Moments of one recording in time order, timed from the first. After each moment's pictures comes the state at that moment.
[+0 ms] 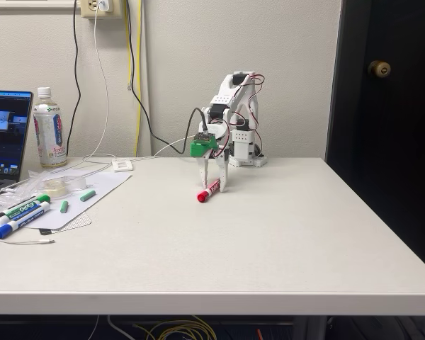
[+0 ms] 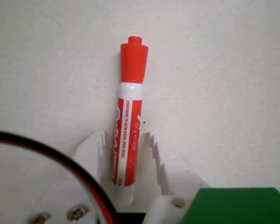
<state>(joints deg) 21.1 92.5 118.7 47.6 -93.7</state>
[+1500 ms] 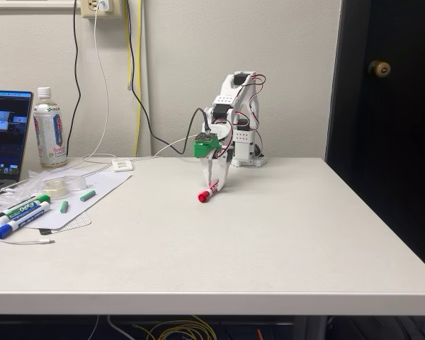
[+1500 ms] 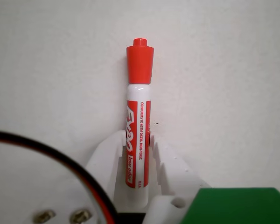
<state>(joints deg) 17.3 95.2 118.9 47.7 -84.0</state>
